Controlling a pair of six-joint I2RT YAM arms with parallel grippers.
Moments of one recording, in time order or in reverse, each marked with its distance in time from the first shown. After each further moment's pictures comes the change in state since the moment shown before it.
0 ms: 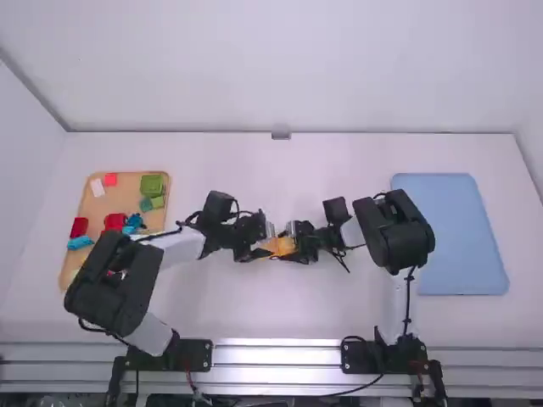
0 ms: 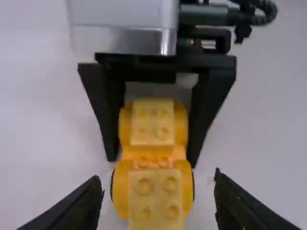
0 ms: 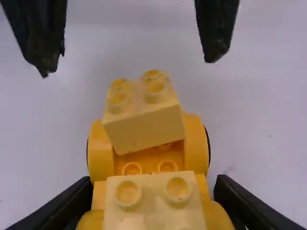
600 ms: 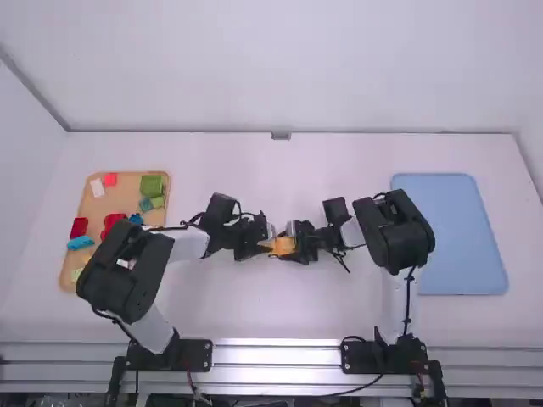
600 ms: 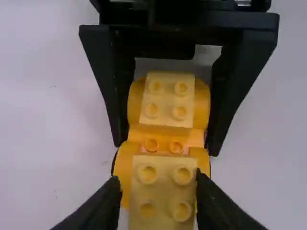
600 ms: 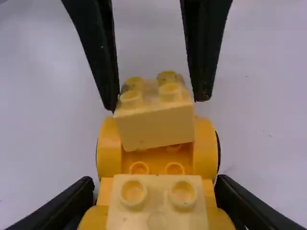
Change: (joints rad) left arm -0.003 0.085 0.000 0.073 -0.052 0.004; right arm 0.000 0.000 0.000 0.000 0.000 0.000
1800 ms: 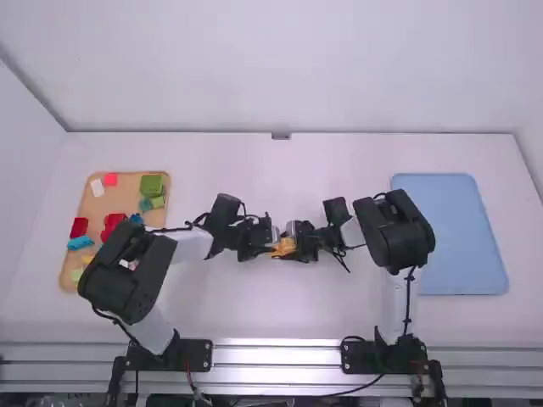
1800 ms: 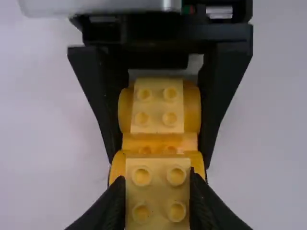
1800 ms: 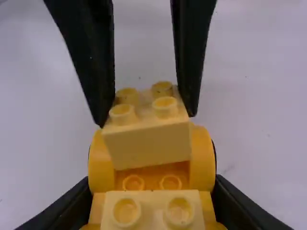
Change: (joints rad) left arm -0.037 0.000 0.011 -0.011 -0.015 0.025; right arm 0.000 0.000 0.000 -0.001 -0.003 -0.003
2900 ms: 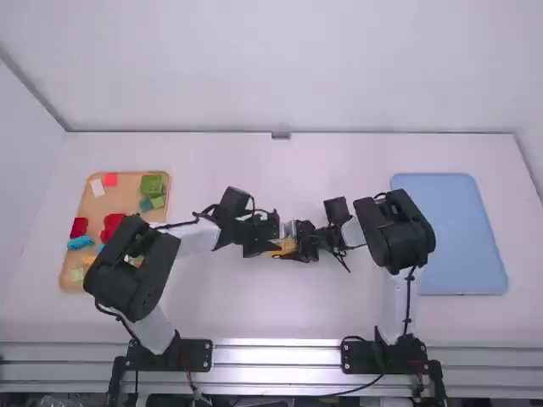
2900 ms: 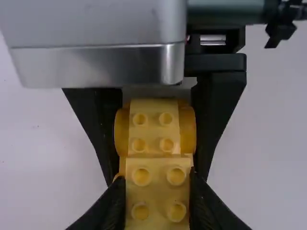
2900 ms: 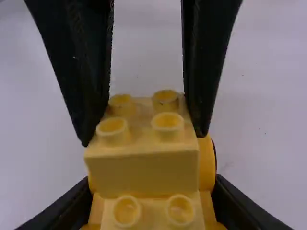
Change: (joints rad) left arm -0.036 0.027 0.111 -0.128 0.001 0.023; right arm -0.003 0.000 0.000 0.001 0.003 0.001
